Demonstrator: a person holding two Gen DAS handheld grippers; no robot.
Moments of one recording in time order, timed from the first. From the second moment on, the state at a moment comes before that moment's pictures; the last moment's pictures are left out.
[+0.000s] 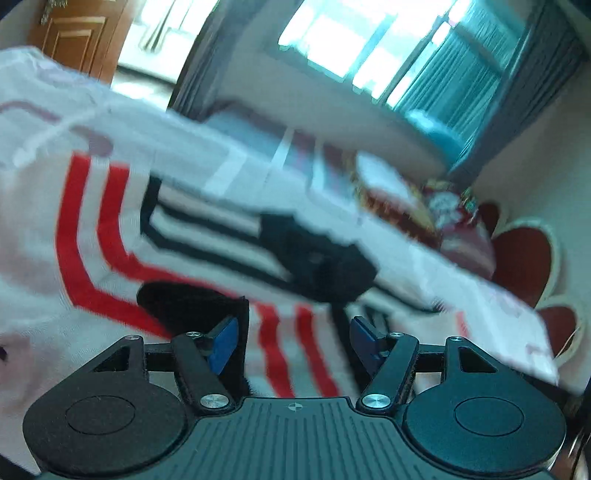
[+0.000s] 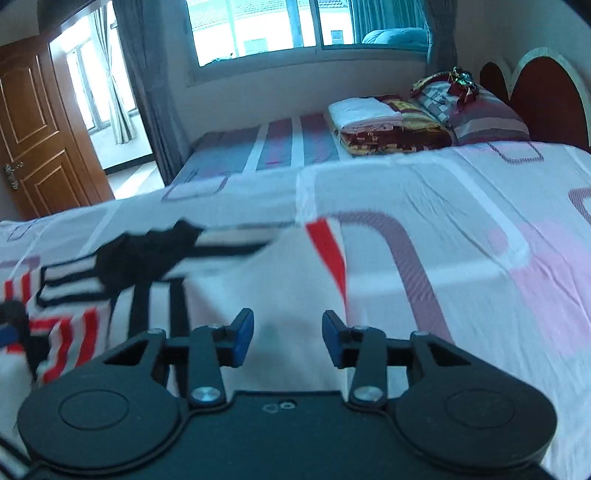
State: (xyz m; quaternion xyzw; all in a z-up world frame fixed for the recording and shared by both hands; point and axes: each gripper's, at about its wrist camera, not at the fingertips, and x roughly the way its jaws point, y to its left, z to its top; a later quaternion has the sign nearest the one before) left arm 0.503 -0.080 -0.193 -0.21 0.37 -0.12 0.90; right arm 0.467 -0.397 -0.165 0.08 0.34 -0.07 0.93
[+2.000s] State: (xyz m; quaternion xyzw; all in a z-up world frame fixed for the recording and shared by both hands) left arm 0.451 0.322 -0.245 -0.48 0.25 0.11 0.83; right arm 0.491 -0.037 -0.203 -0.04 0.40 0.12 0.91
